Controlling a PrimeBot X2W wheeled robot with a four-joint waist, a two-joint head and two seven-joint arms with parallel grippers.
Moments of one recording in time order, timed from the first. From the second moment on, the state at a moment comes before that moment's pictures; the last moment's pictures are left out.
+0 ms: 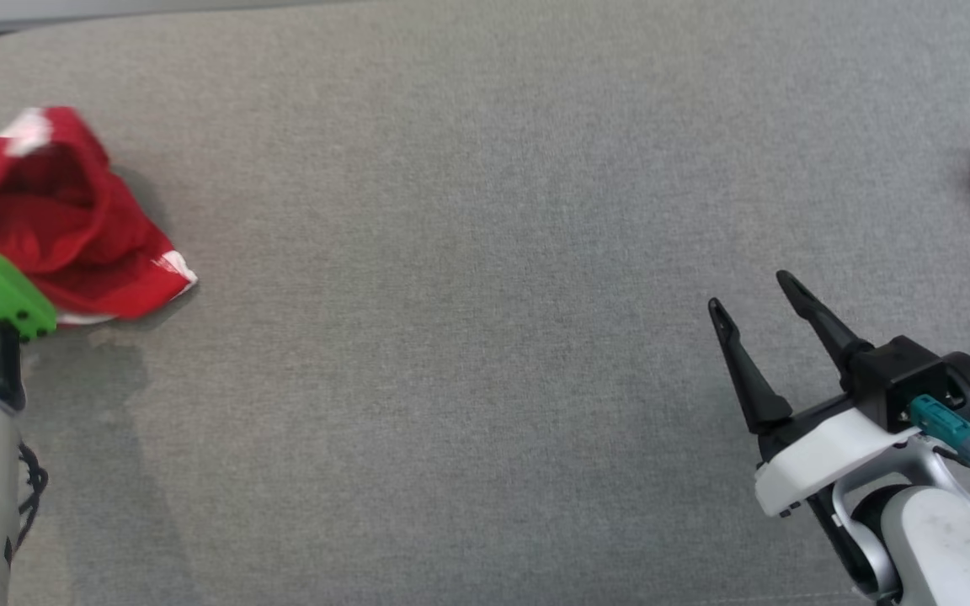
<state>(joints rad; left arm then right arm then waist) -0.86 0.37 -0.07 1.13 -0.51 -0.01 -0.11 -0.11 -0.26 0.19 -0.11 0.16 0.13 0.02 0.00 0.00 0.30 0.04</state>
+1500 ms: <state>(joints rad) -0.70 0.08 -0.55 0.96 -0.61 -0.12 -0.09 -0.17 -0.15 0.20 0.09 0.17 0.13 -0.14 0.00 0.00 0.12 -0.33</state>
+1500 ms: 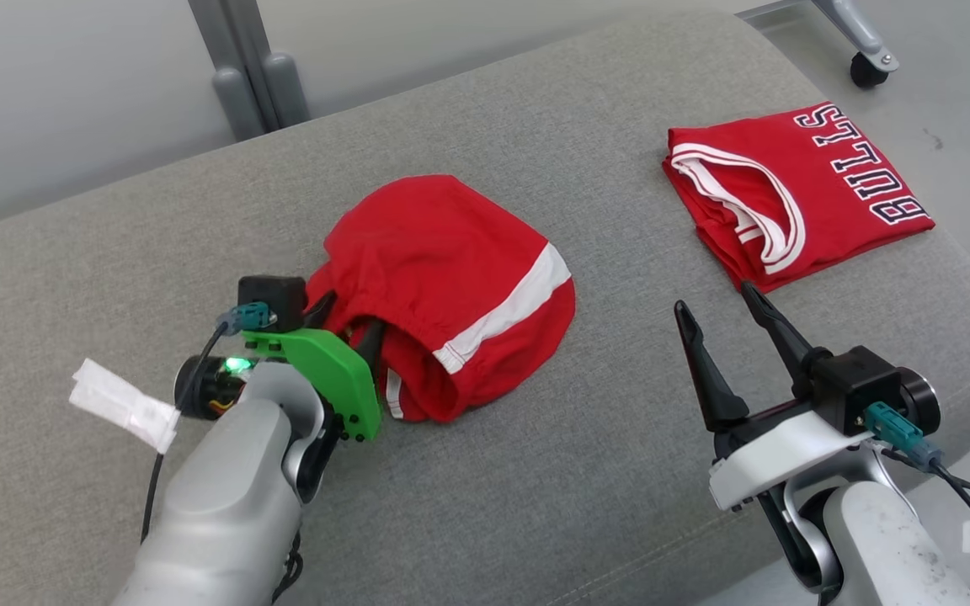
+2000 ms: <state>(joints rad) -0.44 0.19 -0.44 0.66 -0.68 -0.09 -0.26 -0.11 -0.17 0.14 0.09 0.17 0.13 -0.13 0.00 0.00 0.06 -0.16</state>
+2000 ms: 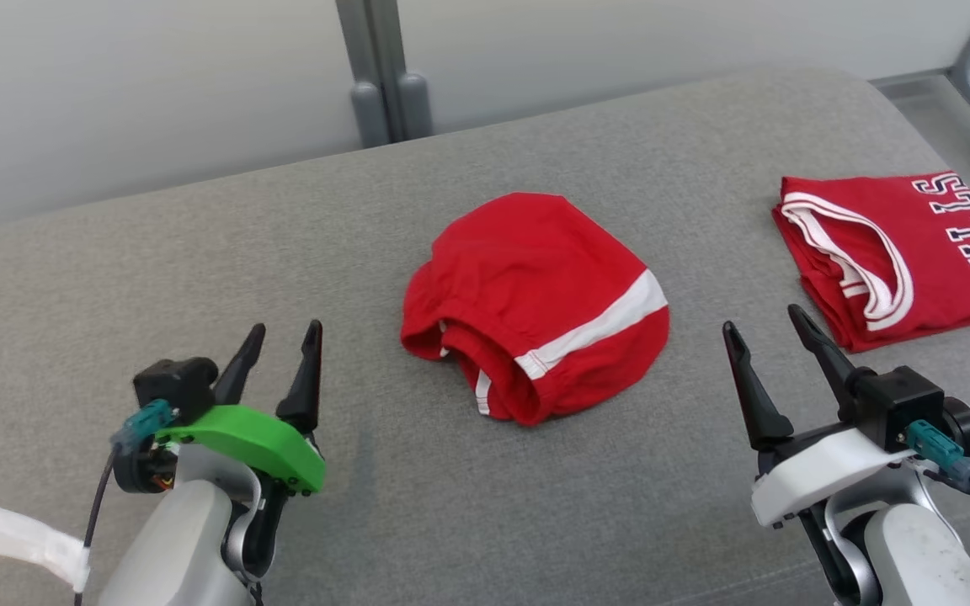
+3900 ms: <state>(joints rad) -0.01 0.11 -0.10 0.23 -0.31 -0.12 -0.26 -0.03 -0.16 0.07 0.19 0.17 0.13 -0.15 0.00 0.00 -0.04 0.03</state>
